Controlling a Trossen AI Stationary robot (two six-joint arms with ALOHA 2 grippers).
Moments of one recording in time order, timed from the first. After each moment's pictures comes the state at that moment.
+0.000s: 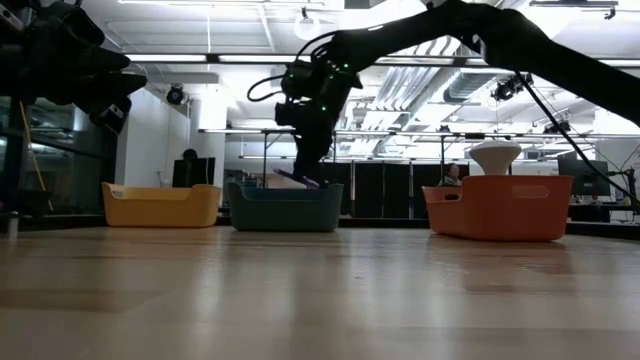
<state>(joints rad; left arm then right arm) -0.19 0.02 0.03 0.00 -0.06 -0.32 -0.47 2.43 2.35 -1.05 -0.17 -0.40</state>
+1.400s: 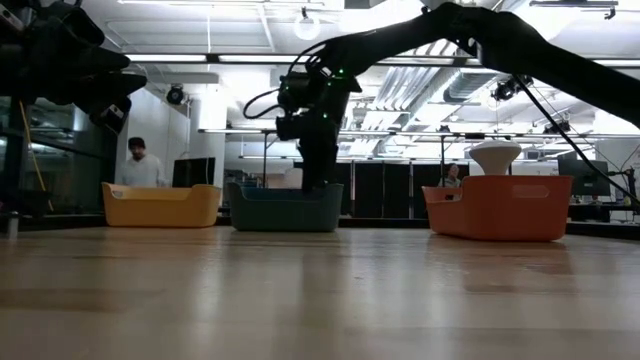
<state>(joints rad) -0.19 0.02 0.03 0.00 -0.06 -0.32 -0.45 2.45 2.34 -1.16 -0.17 -0.32</state>
